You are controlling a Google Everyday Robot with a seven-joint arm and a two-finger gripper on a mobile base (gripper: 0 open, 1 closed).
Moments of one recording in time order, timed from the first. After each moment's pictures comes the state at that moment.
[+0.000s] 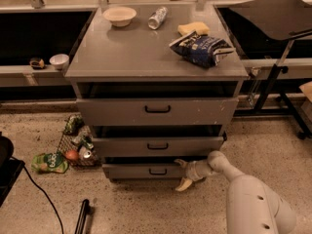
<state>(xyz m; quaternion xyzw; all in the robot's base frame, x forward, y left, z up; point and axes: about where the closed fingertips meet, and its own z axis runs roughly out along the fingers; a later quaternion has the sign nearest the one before) 0.654 -0.118 0.187 -0.67 0.62 0.20 0.35</state>
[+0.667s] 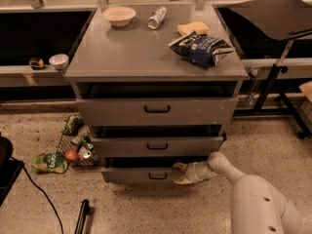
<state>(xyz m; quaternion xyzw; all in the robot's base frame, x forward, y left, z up) 0.636 -0.111 0.190 -0.68 0.61 0.21 0.35</state>
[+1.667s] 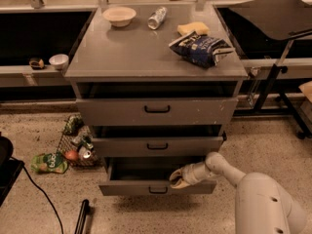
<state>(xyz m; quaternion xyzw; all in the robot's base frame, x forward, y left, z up) 0.618 -0.096 0.211 -0.71 0.57 0.22 0.35</state>
